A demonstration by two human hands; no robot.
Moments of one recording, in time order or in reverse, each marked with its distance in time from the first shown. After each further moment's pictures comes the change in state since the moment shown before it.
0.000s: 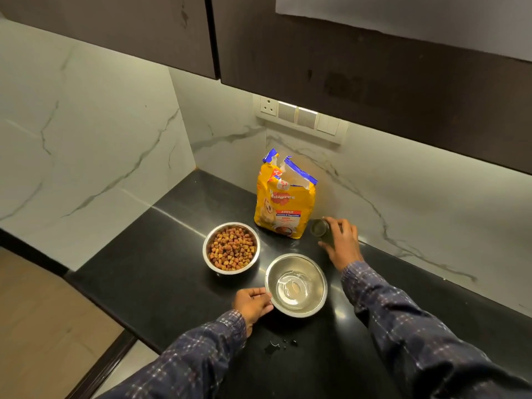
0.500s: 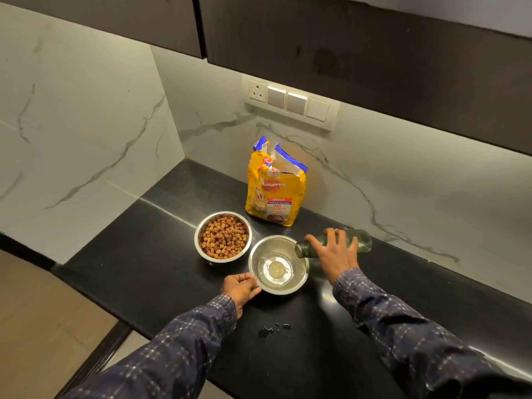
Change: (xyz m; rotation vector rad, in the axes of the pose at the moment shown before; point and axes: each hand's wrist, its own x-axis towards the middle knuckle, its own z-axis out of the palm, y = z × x) left_hand 0.009 0.004 -0.011 -0.113 0.021 -0.001; right_hand -0.059 -0.012 -0.004 -0.622 -0.246 -0.077
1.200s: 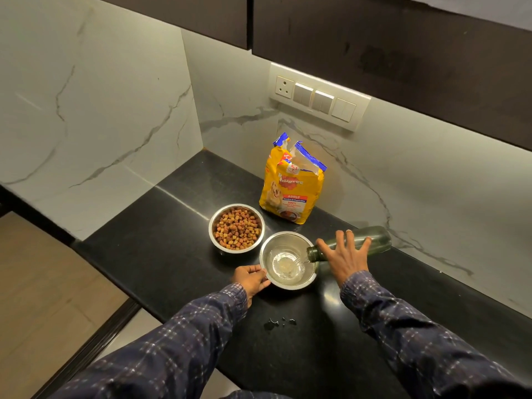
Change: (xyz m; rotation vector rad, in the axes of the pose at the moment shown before) left_hand -0.003 0.002 0.002 -0.033 0.018 -0.016; right_hand -0.003 -0.005 0.001 -0.223 -0.017 -0.048
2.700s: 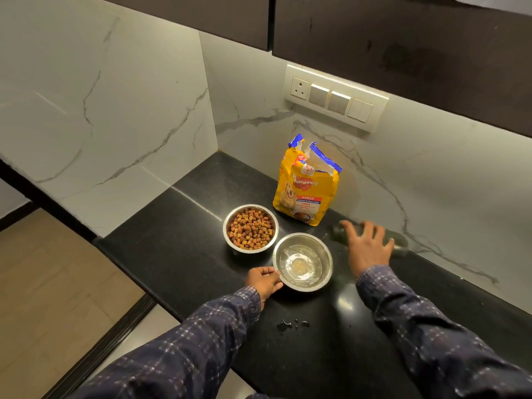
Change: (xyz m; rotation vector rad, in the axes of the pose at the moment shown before) left_hand 0.001 -0.008 -0.003 0.020 0.014 0.020; right_hand 0.008 0.006 -0.025 0.339 0.088 0.208
